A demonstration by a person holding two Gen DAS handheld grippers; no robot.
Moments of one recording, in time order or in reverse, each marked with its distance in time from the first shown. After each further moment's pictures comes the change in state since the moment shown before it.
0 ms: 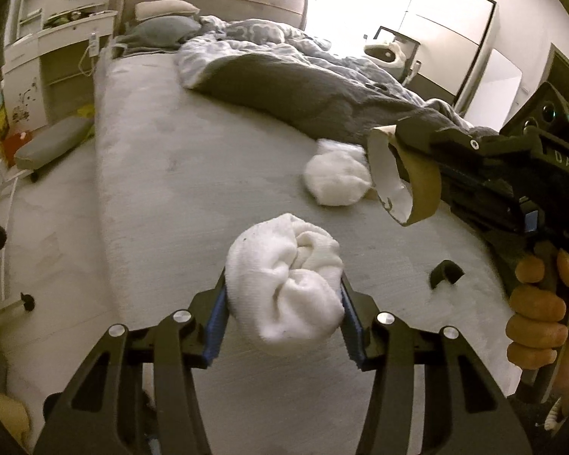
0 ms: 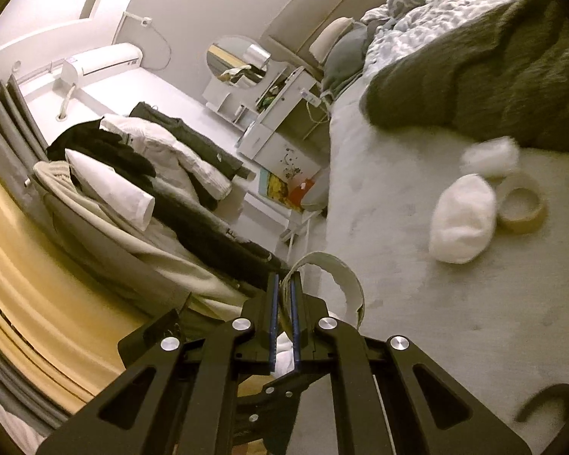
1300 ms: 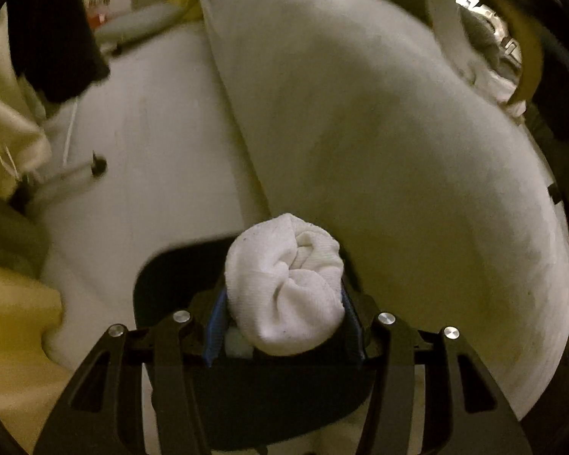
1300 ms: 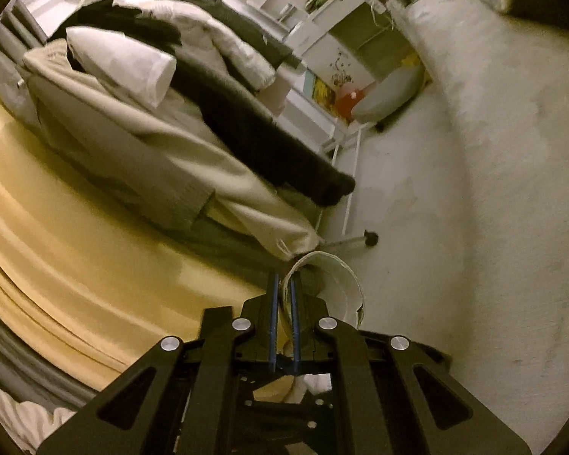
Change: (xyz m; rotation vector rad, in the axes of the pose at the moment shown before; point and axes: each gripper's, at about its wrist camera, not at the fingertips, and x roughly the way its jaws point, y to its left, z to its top) left arm -0.048 0.182 -0.132 -0.244 0.341 0.174; right arm 0.188 0.090 -0.095 -0.122 0.352 0.088
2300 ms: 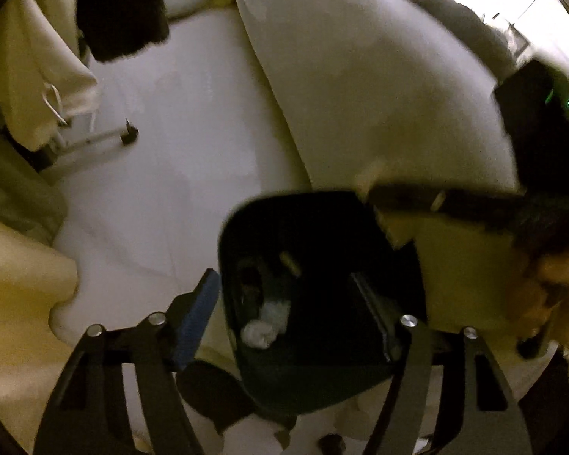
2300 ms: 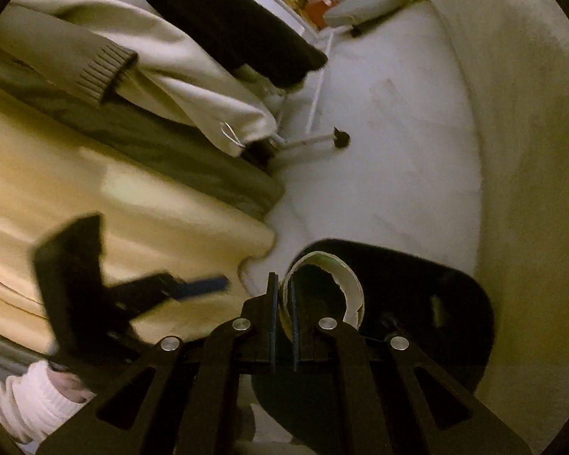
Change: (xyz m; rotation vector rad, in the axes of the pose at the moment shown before) left arm -0.042 0.075 -0.038 -0.062 -0.041 -0.013; right arm 0.126 -0.021 -0.073 0.001 0.339 -0.183
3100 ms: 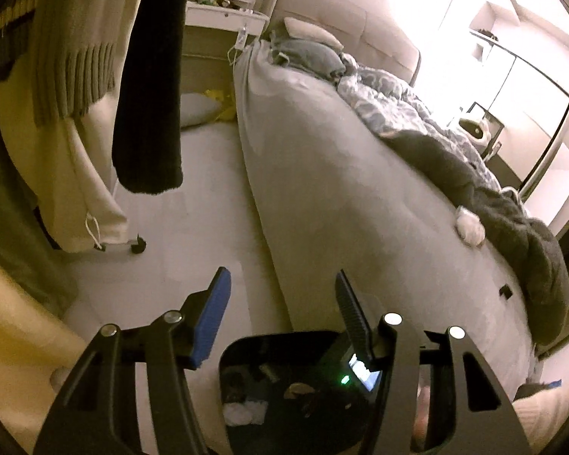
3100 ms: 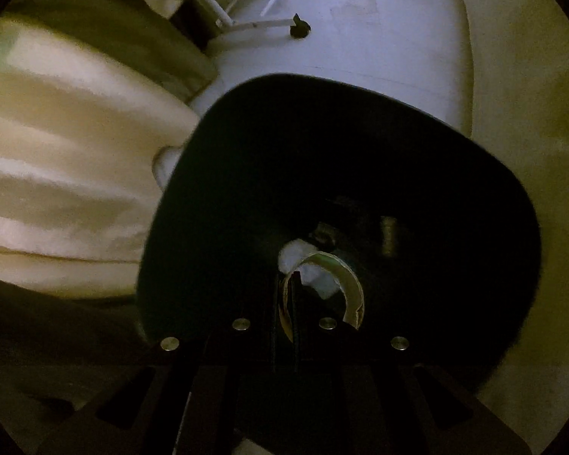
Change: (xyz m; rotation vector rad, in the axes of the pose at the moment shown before) left arm -0.116 -0.016 0.056 -0.046 -0.413 -0.042; right arm 0.091 -0.009 -0.057 -0.136 0.366 -0.328
